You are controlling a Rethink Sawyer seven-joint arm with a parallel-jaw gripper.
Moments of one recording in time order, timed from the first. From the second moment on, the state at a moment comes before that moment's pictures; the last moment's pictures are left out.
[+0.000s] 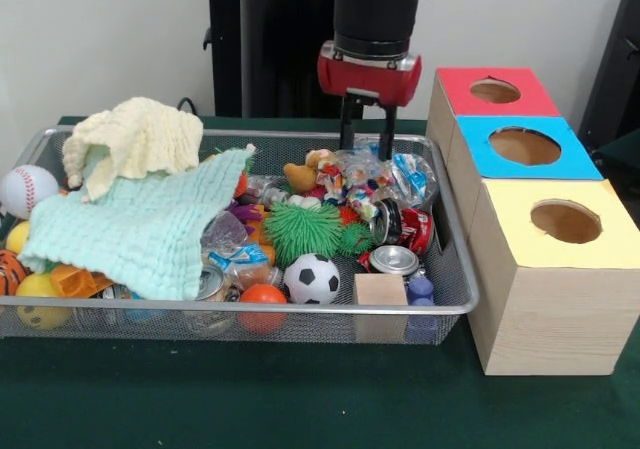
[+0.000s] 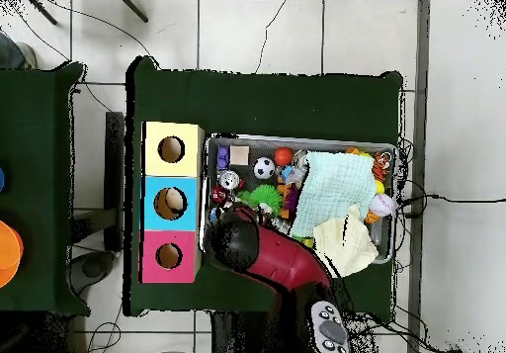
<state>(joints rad) -0.14 -0.70 -0.08 1.99 0.27 0.17 1.66</state>
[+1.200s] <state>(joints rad) 0.07 -0.88 -0.22 2.00 0.27 0.31 1.66</state>
